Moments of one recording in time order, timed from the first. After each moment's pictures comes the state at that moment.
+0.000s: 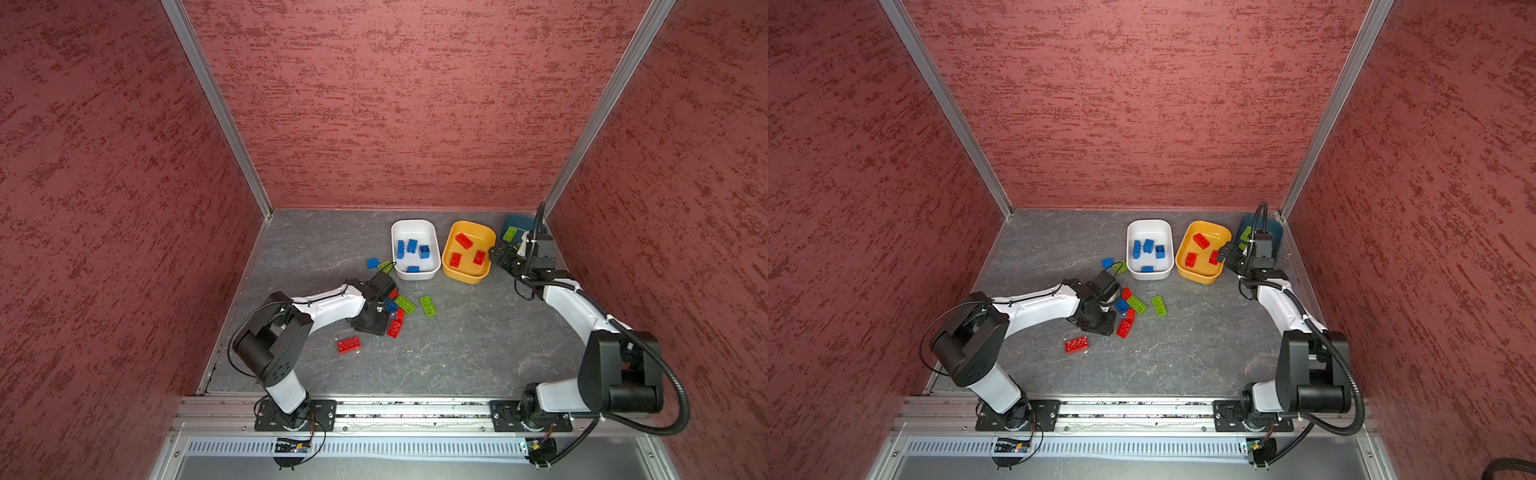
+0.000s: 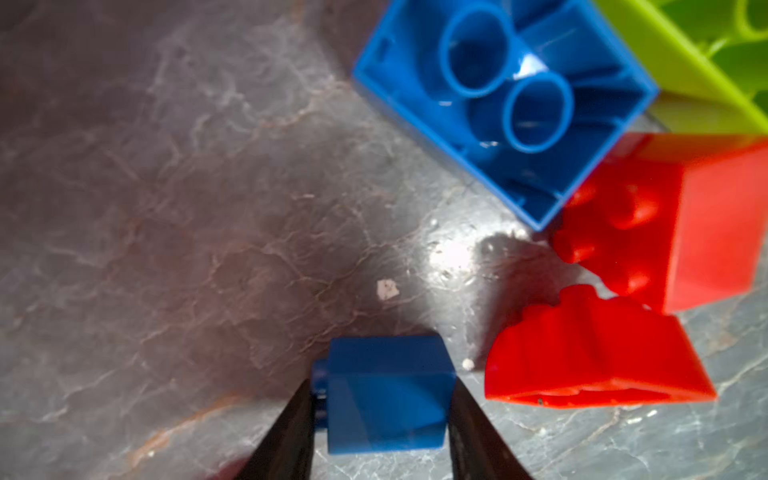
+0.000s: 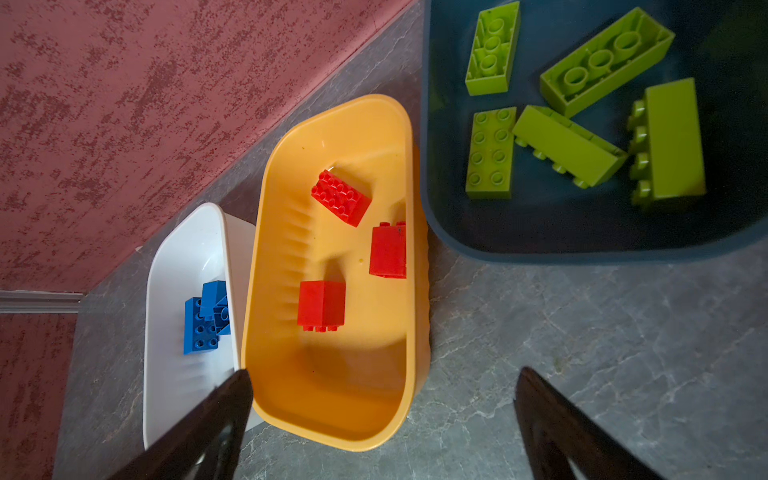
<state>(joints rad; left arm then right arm) -0.68 1.67 0.96 -0.73 0.04 -0.42 -0.03 1.42 0.91 -0.18 -0.17 0.58</state>
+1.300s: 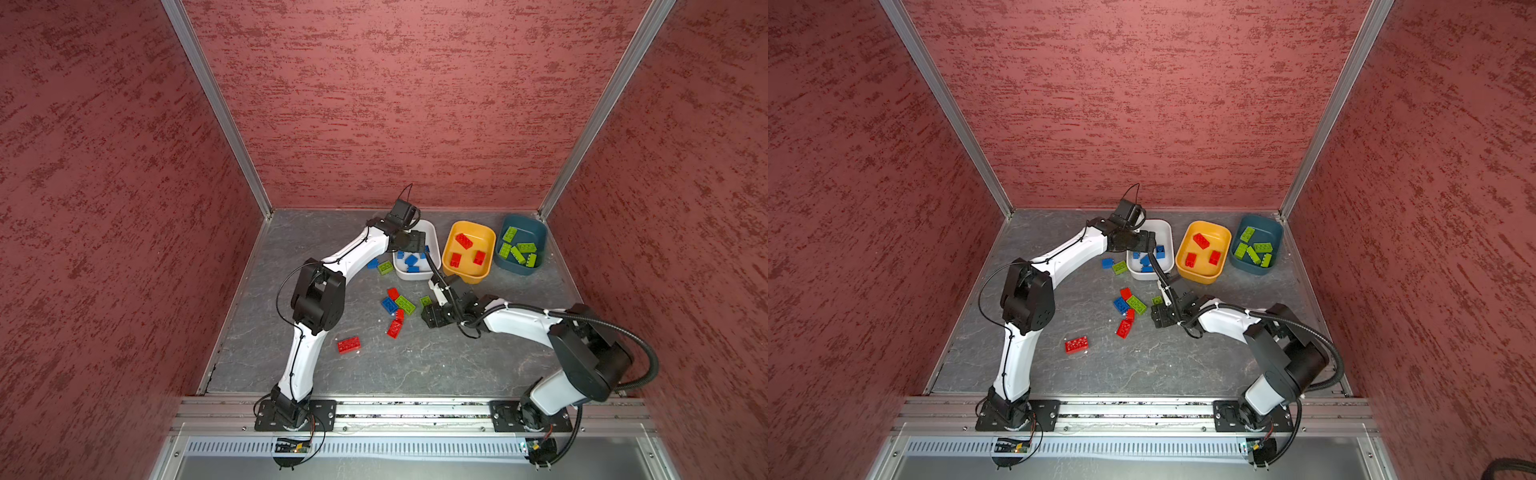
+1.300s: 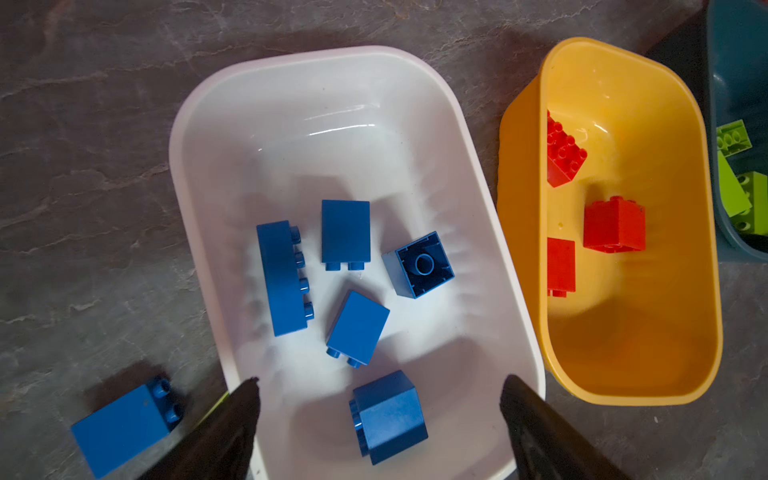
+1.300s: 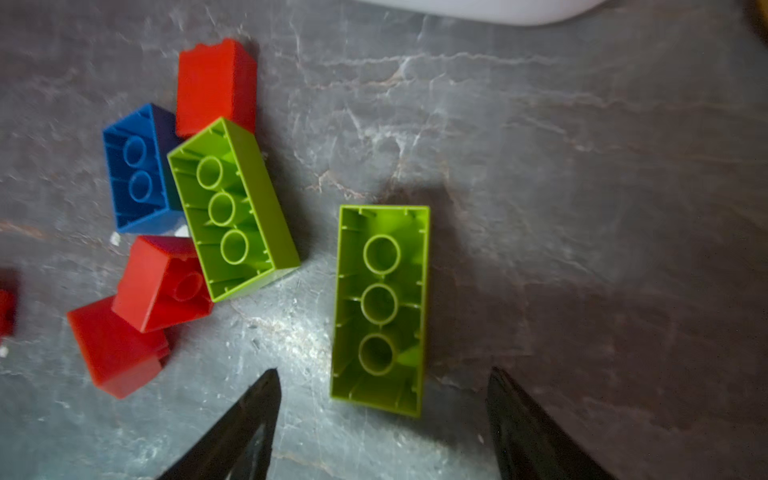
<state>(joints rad) -0.55 2.18 1.94 -0.68 0.03 -0.37 0.67 1.60 0.77 -0.16 -0.07 0.34</state>
